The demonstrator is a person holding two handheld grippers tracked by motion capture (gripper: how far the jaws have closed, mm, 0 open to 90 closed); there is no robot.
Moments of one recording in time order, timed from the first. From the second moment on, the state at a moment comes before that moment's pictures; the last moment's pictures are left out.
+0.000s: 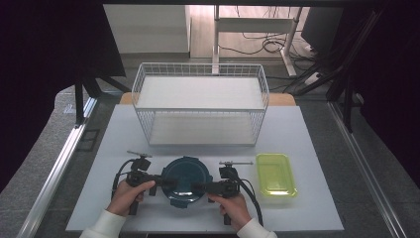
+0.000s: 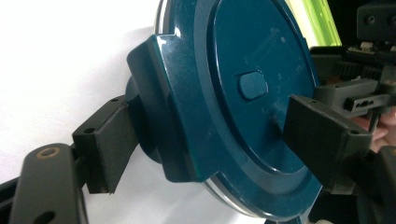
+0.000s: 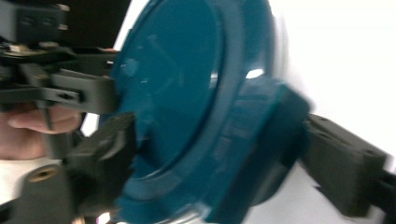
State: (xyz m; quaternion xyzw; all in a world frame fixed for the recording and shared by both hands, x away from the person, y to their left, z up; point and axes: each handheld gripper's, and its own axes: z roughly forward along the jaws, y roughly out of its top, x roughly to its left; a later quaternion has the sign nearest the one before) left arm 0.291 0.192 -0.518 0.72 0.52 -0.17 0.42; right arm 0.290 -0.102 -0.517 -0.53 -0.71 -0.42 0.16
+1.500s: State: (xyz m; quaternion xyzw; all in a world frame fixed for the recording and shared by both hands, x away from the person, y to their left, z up) left arm 0.267 0.199 -0.496 0.69 0.53 -0.14 0.48; right arm 0.282 -0.116 -0.489 -0.53 -0.70 -0.47 0.11
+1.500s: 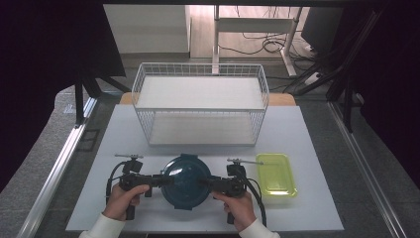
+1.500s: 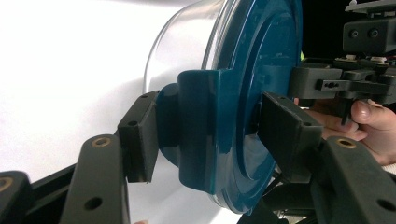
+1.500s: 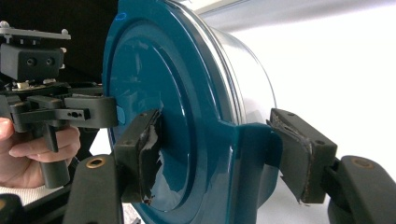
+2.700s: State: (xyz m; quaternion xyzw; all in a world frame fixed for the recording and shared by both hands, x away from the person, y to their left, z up) left arm 0.291 0.197 -0.434 0.69 0.49 -0.12 0.52; right arm 0.297 -0.119 -0.416 -0.51 -0.71 -0.49 0.05
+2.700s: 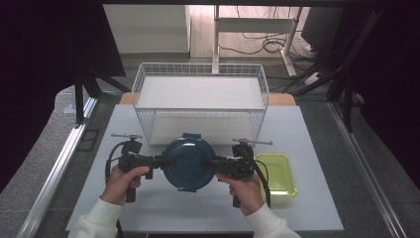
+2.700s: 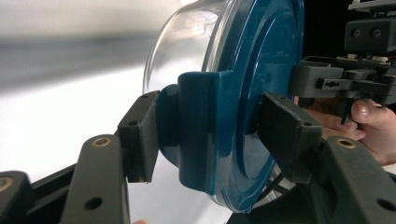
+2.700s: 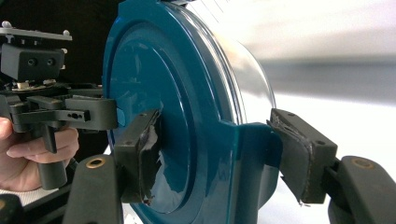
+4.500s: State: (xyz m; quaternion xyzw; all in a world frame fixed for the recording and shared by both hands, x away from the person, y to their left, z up) left arm 0.363 0.192 -0.323 0.68 0.46 -0.08 0.56; right arm 0.371 -0.125 -0.297 -0.47 -0.71 -0.52 0.00
